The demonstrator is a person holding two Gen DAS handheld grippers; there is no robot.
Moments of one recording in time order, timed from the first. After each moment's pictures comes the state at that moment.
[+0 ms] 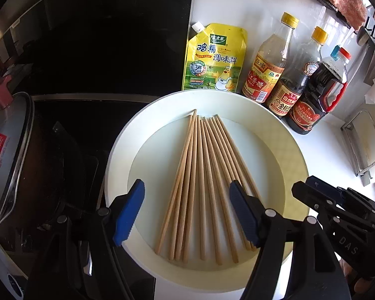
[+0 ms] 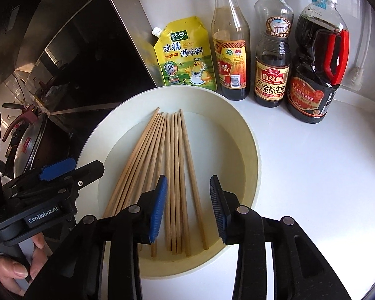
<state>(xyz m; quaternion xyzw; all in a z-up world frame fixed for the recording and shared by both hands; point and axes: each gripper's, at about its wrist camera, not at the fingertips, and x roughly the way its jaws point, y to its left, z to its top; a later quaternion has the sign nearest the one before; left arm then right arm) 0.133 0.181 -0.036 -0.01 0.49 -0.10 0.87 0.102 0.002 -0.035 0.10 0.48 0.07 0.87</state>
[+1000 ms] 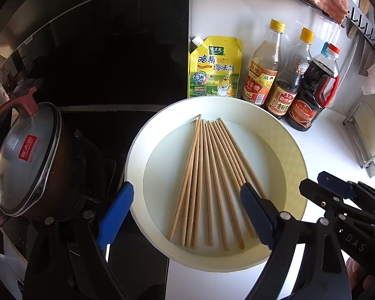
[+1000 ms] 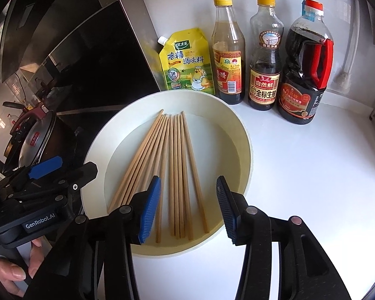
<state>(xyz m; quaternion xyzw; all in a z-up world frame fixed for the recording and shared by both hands) 0.101 0.183 -0.018 0.03 0.46 -0.09 0.88 0.074 0.006 -0.018 0.09 0.47 0.05 0.88</state>
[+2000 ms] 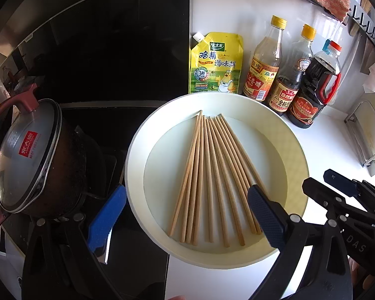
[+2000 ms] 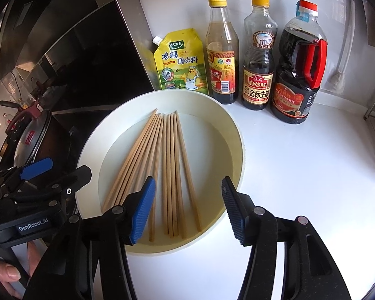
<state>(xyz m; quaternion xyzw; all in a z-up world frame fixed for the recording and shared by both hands) 0.103 0.185 -0.022 0.03 0.47 -0.09 0.88 0.072 0.003 -0.019 0.08 0.46 0.04 0.88</state>
